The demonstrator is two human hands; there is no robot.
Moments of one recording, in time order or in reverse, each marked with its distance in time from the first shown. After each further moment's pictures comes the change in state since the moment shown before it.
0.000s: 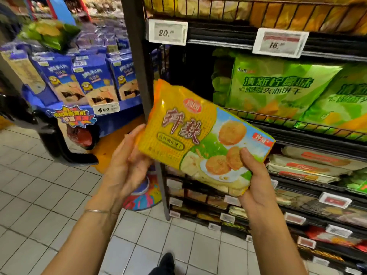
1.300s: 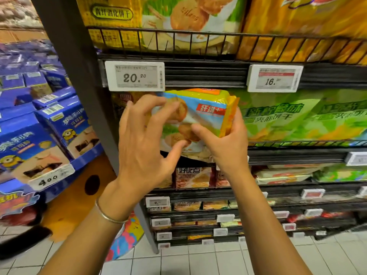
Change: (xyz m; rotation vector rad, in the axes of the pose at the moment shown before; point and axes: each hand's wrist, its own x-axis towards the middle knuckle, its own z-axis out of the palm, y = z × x) left_hand 0.155 0.044 0.082 1.331 -0.323 1.219; right_hand 0.133 -0.029 0.114 -0.876 0.255 -0.630
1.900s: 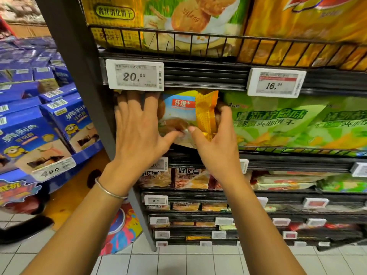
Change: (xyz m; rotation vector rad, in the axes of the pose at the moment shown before) left_hand 0.017 -0.021 0.019 0.379 -0.131 -0.287; right_hand 0.000 0.002 0.007 -0.229 -0.141 0.011
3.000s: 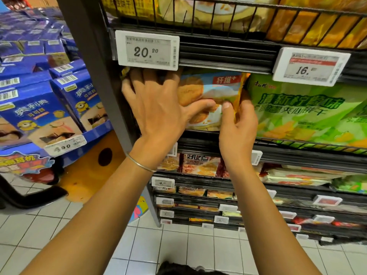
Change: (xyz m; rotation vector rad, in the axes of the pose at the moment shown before) left_hand 0.016 0.031 0.008 0.240 0.056 -0.214; right_hand 0.010 0.017 0.006 0.016 0.239 0.078
